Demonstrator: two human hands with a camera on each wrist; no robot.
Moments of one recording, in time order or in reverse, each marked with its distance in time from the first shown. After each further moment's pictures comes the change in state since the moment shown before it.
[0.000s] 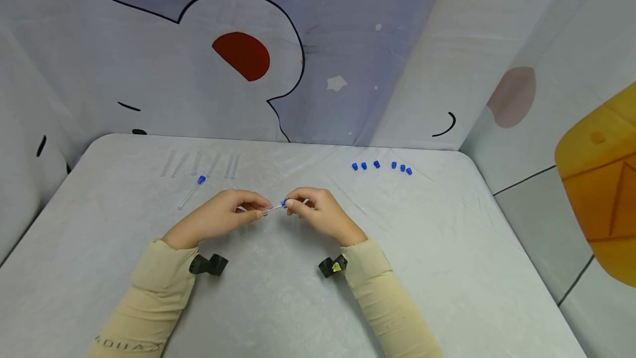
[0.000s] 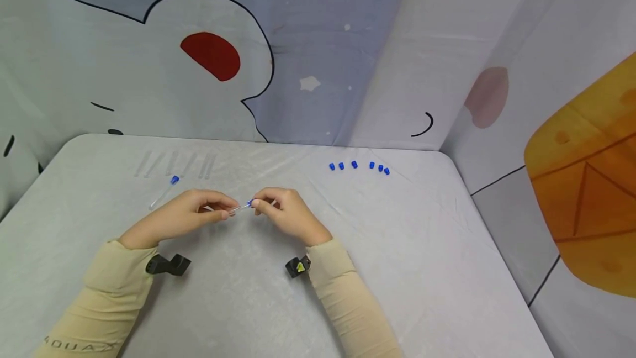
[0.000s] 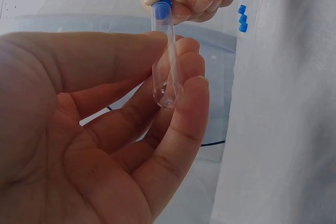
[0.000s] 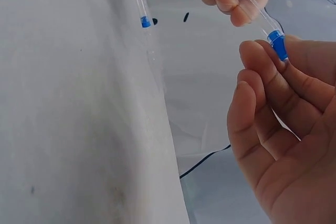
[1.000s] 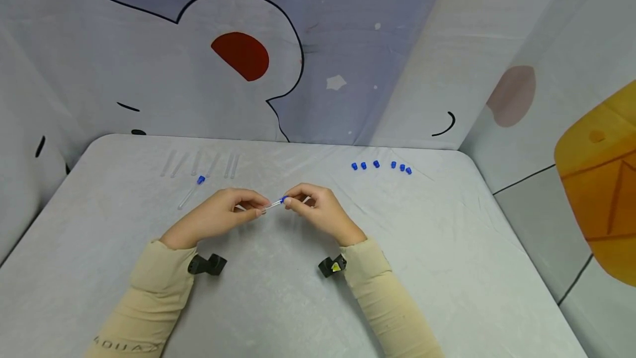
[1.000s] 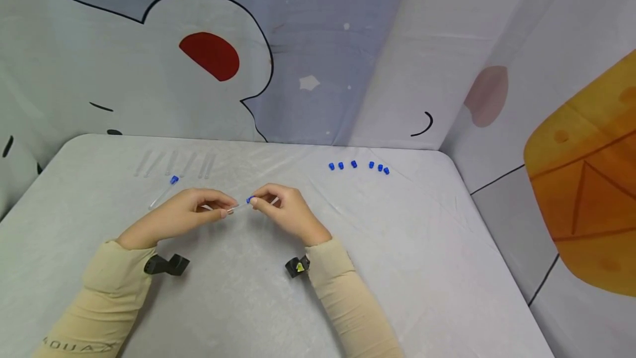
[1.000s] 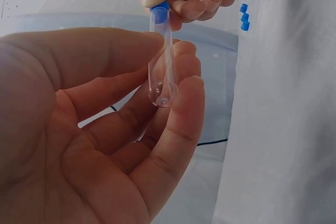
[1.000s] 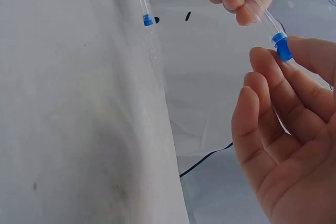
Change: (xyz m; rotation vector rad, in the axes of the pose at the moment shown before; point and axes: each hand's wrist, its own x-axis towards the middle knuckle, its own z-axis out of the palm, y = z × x) left_hand 0.000 0.001 -0.001 -0.016 0.030 -0.008; right_hand 0.001 0.002 0.003 0.035 0.095 0.017
